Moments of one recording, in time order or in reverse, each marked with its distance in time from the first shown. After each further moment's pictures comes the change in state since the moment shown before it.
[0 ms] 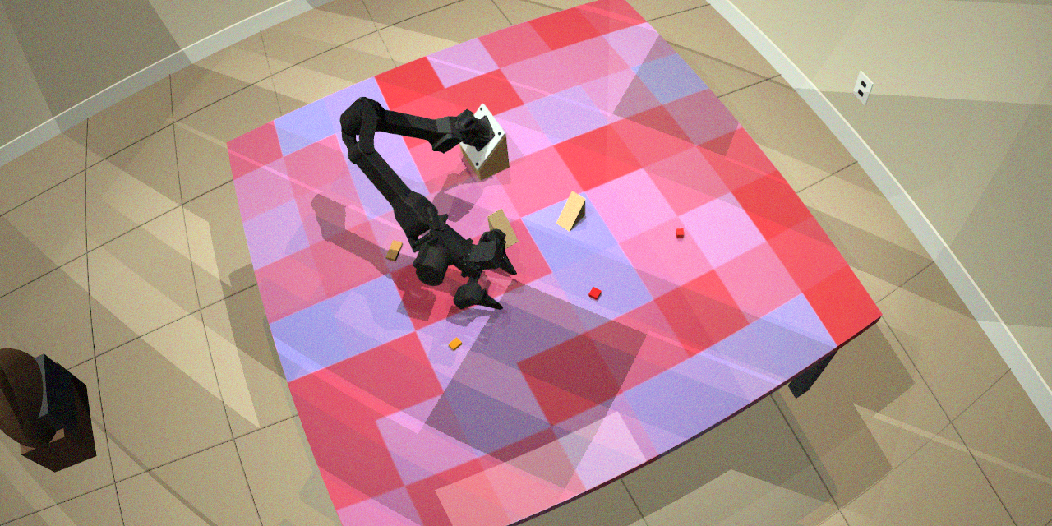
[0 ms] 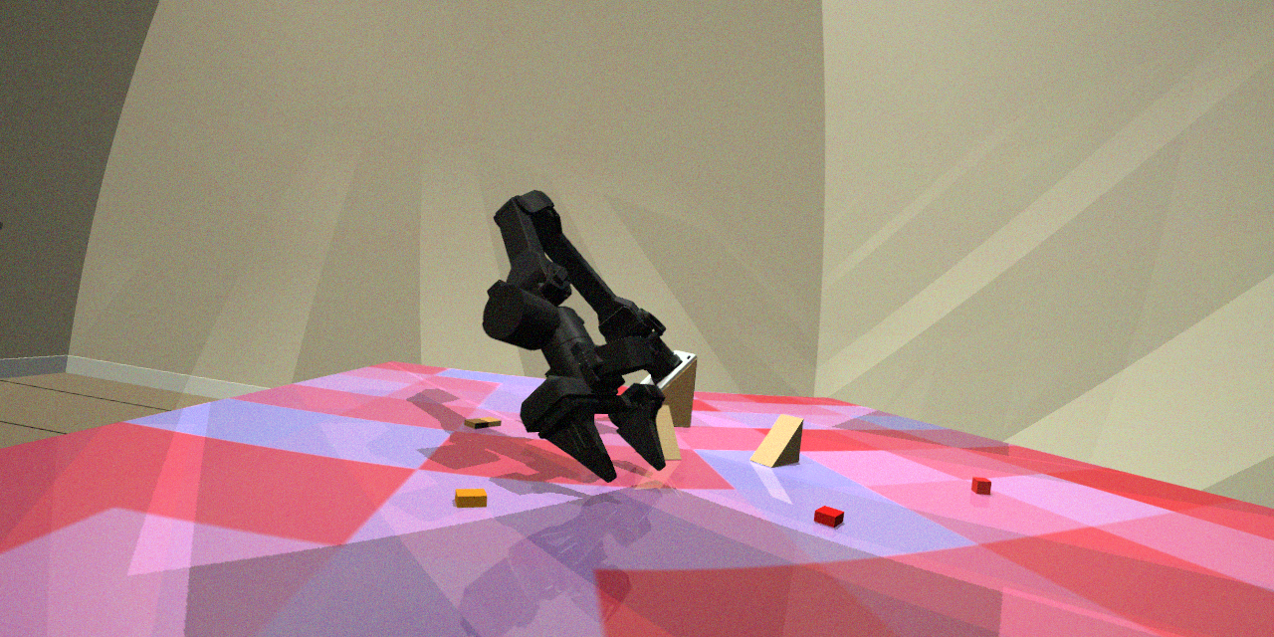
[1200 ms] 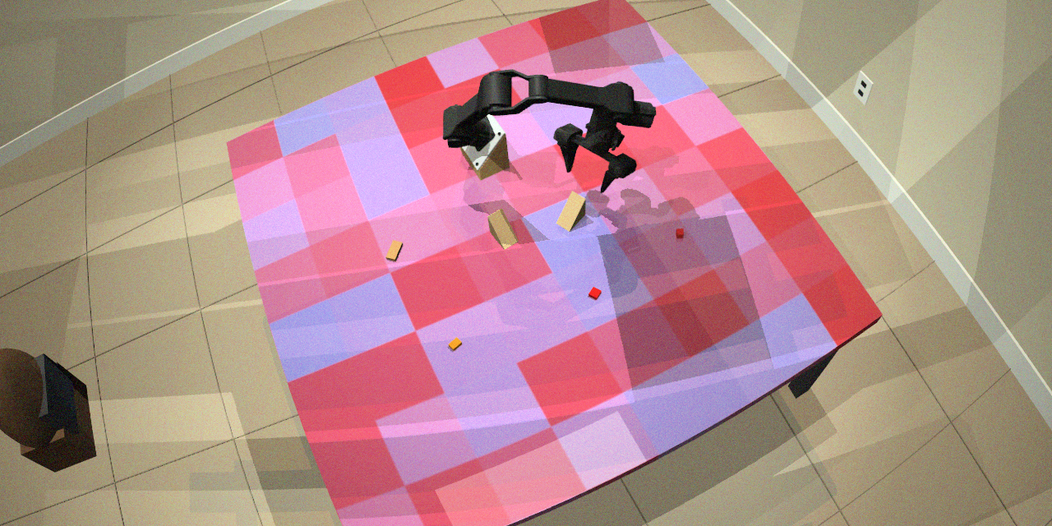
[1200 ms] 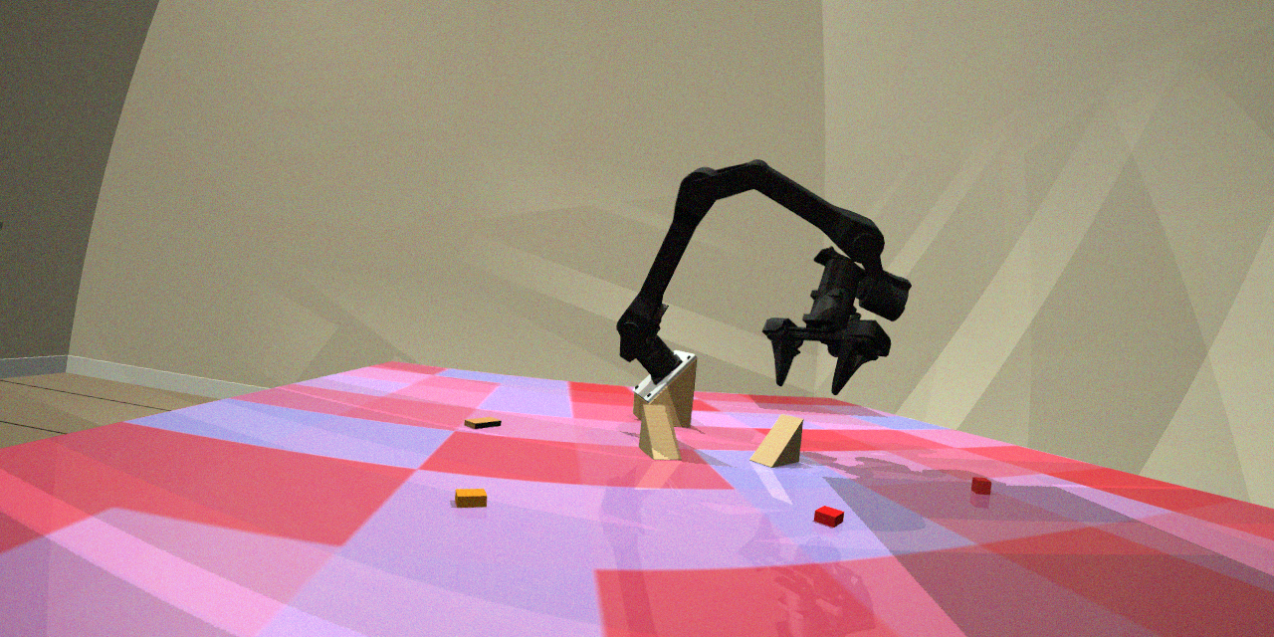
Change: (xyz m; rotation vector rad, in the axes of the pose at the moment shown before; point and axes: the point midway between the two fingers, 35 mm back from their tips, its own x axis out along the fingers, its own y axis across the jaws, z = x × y) arm 0.010 0.267 0.173 -1.201 0.997 0.310
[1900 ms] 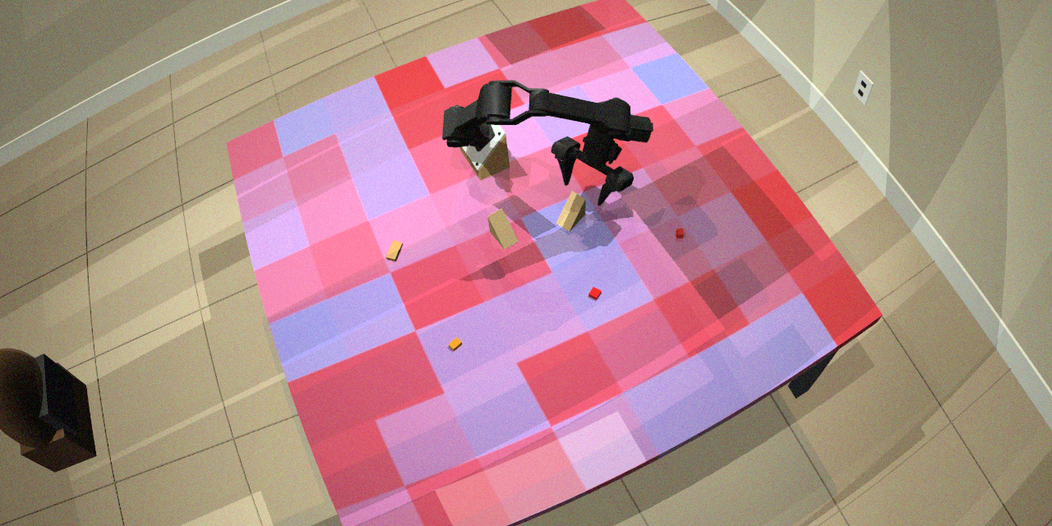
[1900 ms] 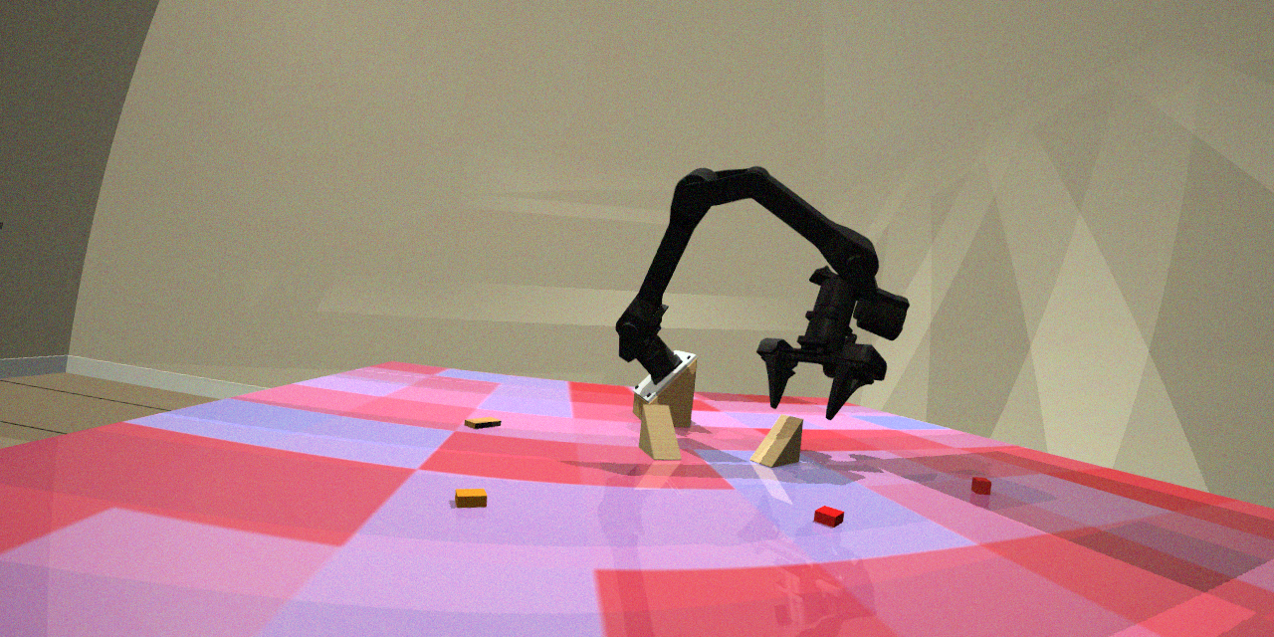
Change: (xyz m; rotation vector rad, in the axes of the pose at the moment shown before) arm 0.034 -0.002 0.002 0.002 -0.002 -0.002
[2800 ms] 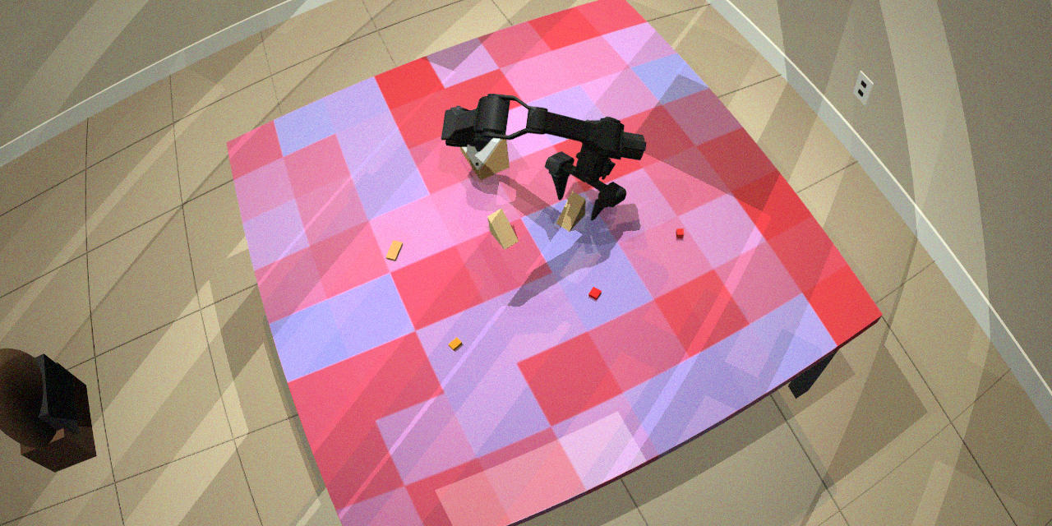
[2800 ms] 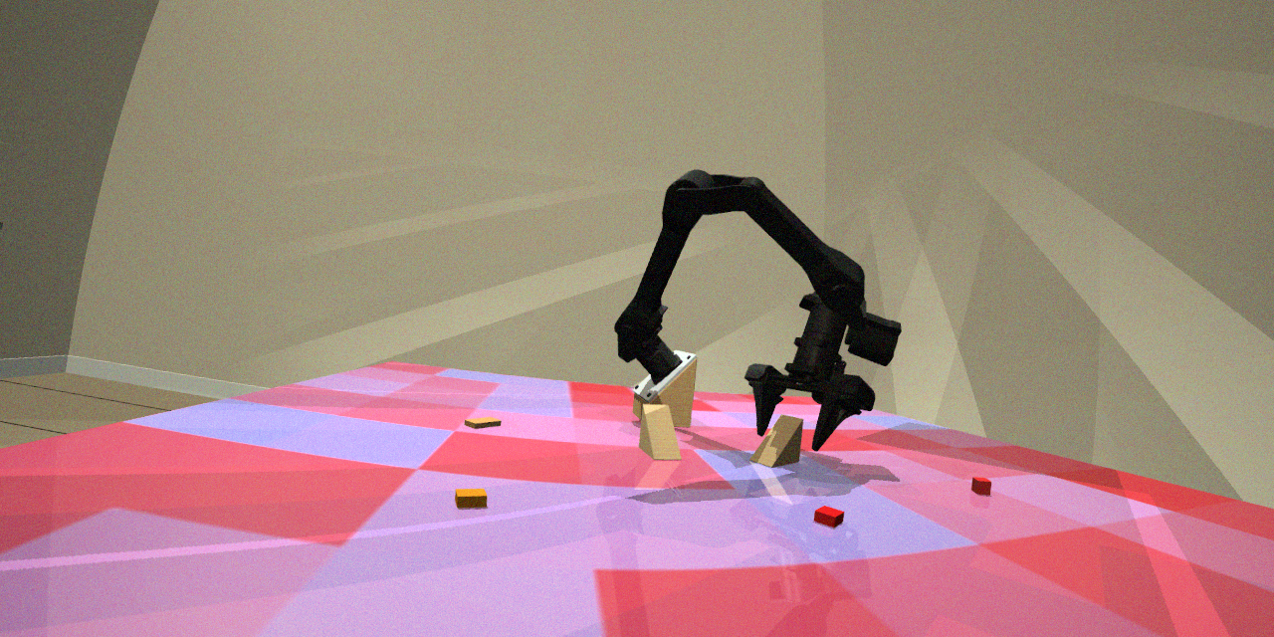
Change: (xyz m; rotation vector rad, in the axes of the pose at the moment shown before) arm 0.044 0.005 0.000 0.001 0.006 0.002
